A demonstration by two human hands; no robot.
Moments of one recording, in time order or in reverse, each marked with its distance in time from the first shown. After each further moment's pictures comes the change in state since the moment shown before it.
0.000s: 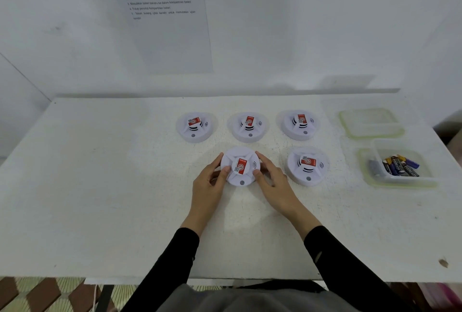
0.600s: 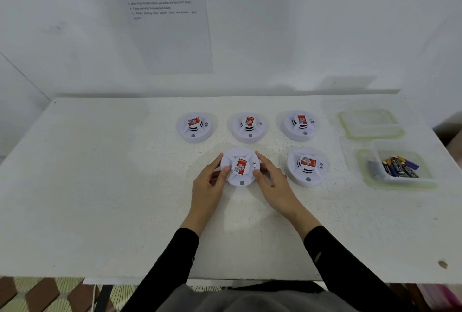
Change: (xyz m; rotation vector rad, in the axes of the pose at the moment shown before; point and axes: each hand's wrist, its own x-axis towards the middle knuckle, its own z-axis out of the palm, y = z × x) left_hand 0.001 -0.003 0.001 0.000 0.007 0.009; right_hand 0.004 0.009 0.002 -0.044 0.006 -0.013
